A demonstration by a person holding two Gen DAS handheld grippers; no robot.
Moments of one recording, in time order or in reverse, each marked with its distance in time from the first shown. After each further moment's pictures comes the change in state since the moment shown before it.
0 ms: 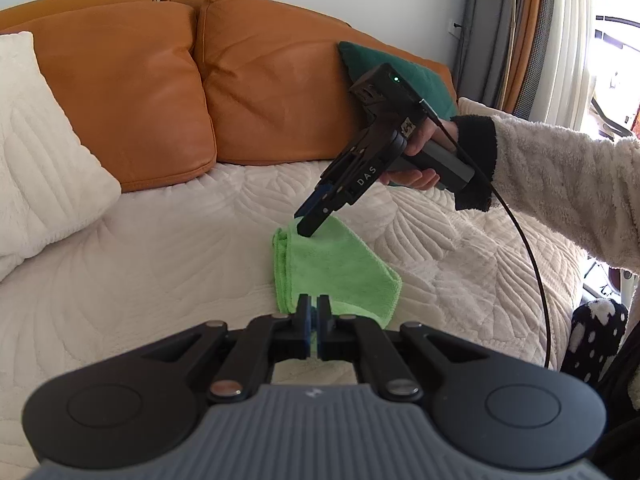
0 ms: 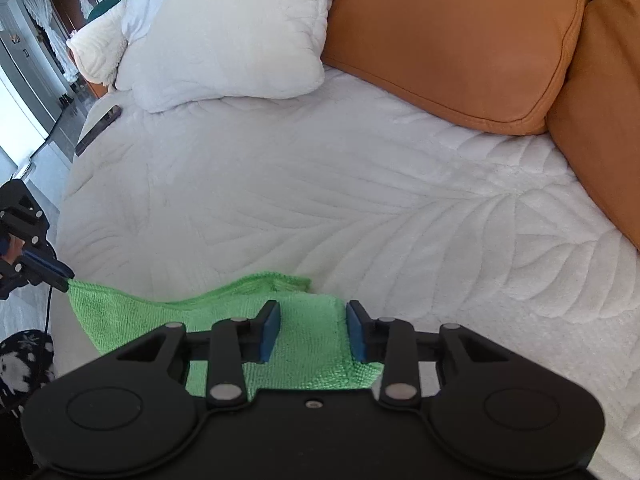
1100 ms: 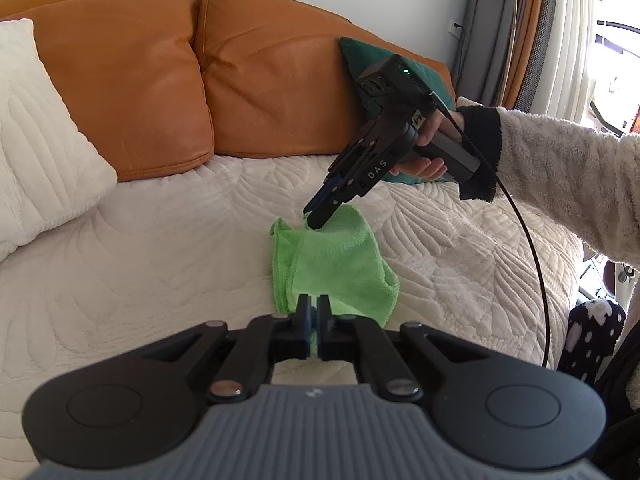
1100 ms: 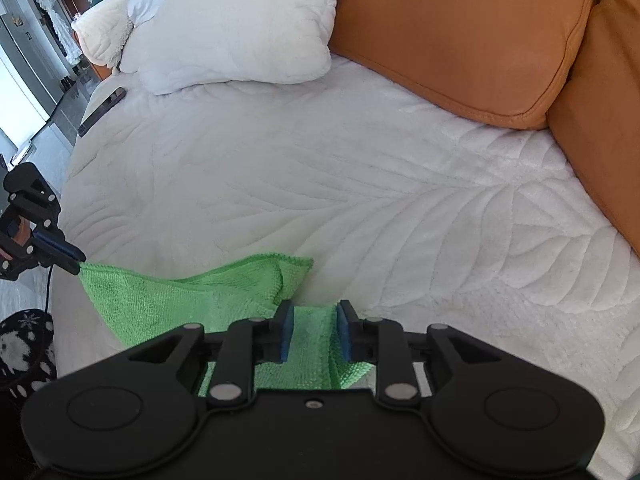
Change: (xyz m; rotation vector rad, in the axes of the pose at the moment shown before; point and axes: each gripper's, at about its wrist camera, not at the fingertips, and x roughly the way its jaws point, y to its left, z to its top) left arm 0.006 0.004 -0.006 -0.019 0.006 -0.018; right arm -0.001 0.001 0.001 -0.004 0.067 0.007
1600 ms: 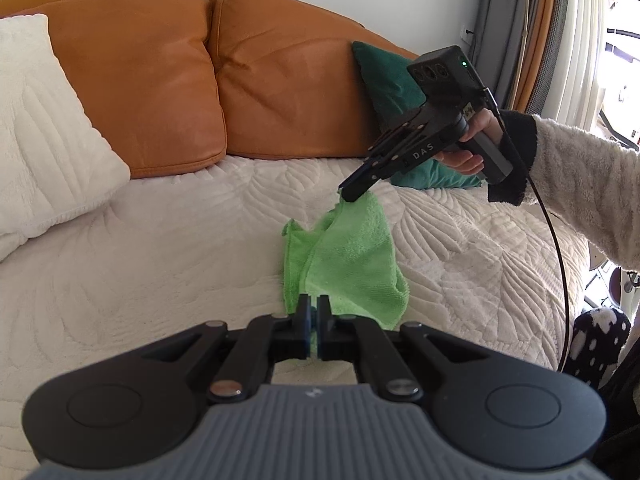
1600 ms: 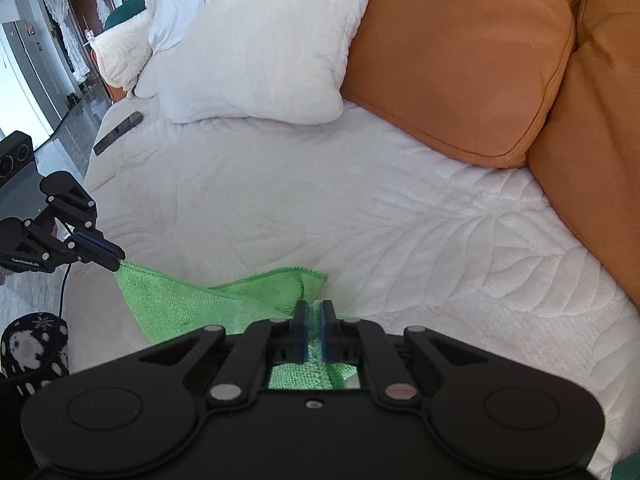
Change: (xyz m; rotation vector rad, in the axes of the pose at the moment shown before) left arm -0.008 0.002 0.001 -0.025 -0.037 0.026; right arm -0.062 0.024 -0.028 -0.043 -0.203 -0.049
